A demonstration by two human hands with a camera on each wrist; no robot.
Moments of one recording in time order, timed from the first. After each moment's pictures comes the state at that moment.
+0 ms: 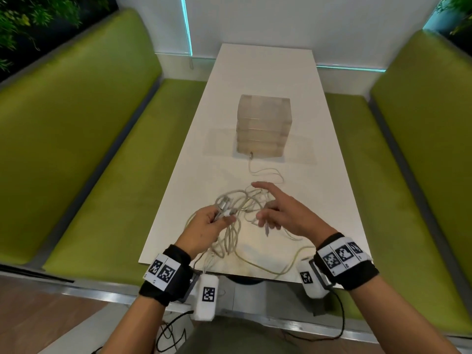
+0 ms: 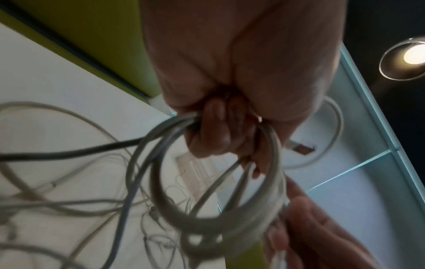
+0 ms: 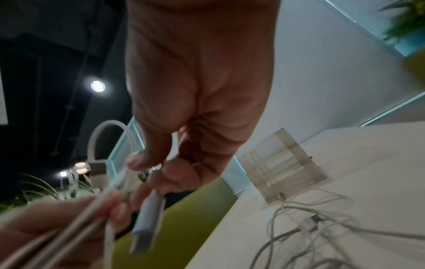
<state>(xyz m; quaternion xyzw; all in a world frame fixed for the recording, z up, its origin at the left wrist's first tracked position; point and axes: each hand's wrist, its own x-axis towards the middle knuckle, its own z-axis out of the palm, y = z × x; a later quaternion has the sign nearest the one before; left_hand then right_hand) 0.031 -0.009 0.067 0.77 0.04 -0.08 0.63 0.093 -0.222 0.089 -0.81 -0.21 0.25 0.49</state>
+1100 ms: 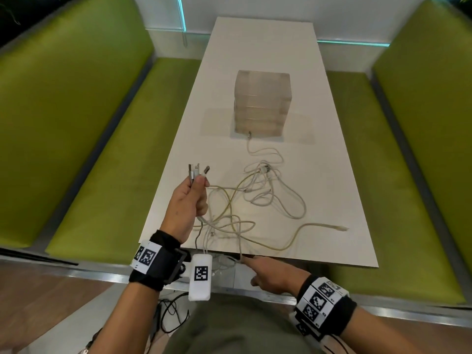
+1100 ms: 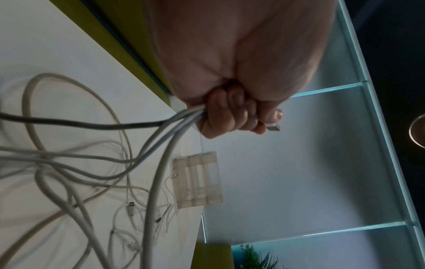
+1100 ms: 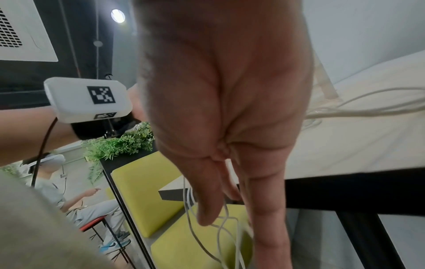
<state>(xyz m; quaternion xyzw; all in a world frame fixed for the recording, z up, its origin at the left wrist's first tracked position) 0.019 0.004 0.072 0.61 0.09 0.02 0.79 -0.018 -0.203 -0.010 -0.84 -0.24 0.45 0.16</state>
